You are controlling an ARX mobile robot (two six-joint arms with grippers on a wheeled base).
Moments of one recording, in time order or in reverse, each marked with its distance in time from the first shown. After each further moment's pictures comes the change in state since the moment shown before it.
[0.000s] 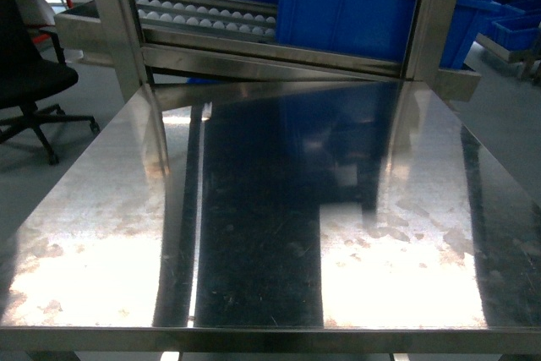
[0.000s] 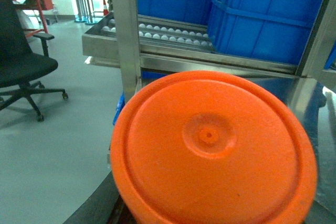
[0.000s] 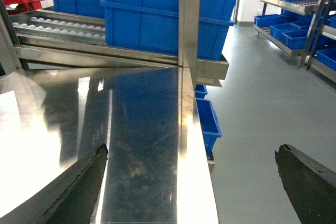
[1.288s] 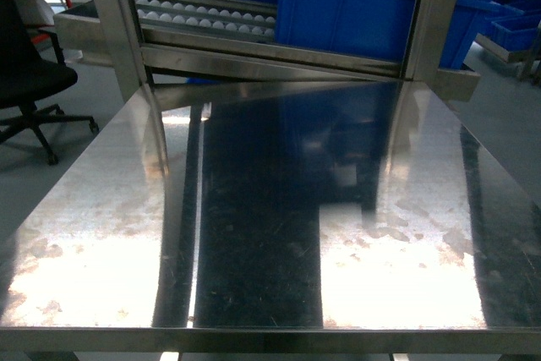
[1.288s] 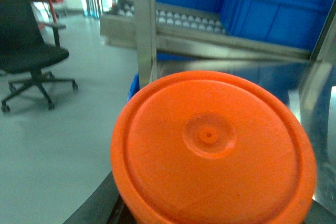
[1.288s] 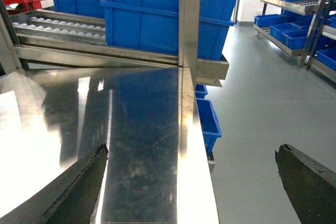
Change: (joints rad) left arm 0.255 -0.533 -0.181 -0.370 0.224 0.006; right arm 0.000 0.000 0.000 0.000 0.000 0.000
